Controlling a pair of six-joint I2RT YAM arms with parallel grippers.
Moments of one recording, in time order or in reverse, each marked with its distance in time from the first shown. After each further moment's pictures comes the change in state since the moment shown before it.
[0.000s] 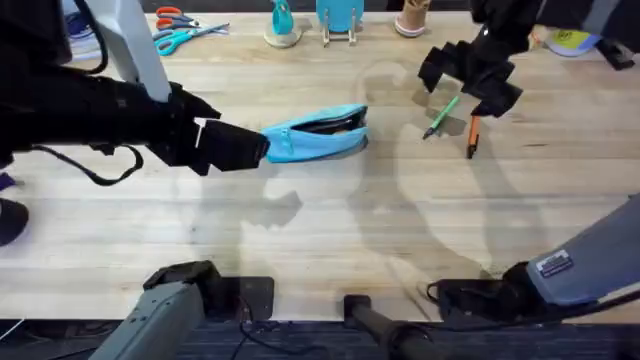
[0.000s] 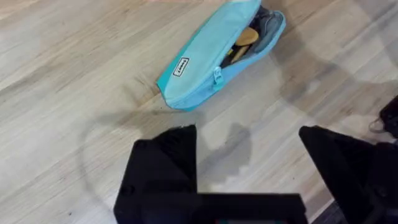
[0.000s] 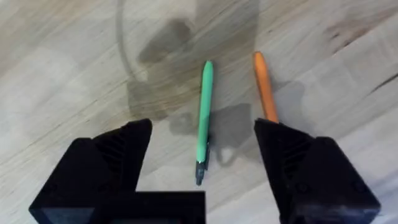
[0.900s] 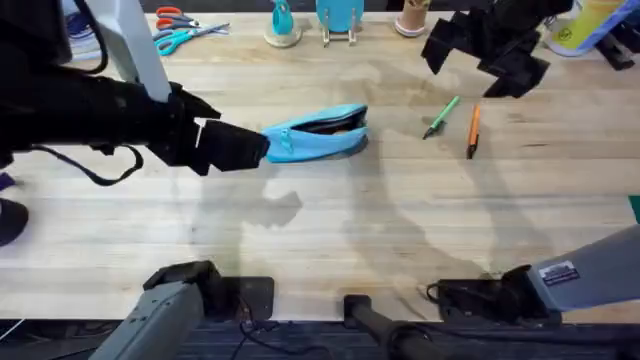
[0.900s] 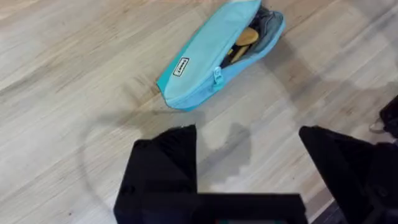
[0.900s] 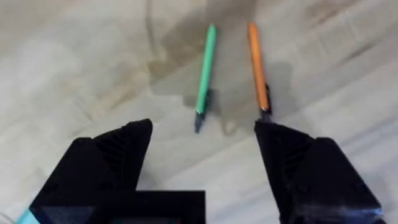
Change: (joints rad) left arm 0.000 0.000 0.000 0.000 0.000 0.000; right arm 0.064 -0.116 0.144 -0.226 0.008 -0.016
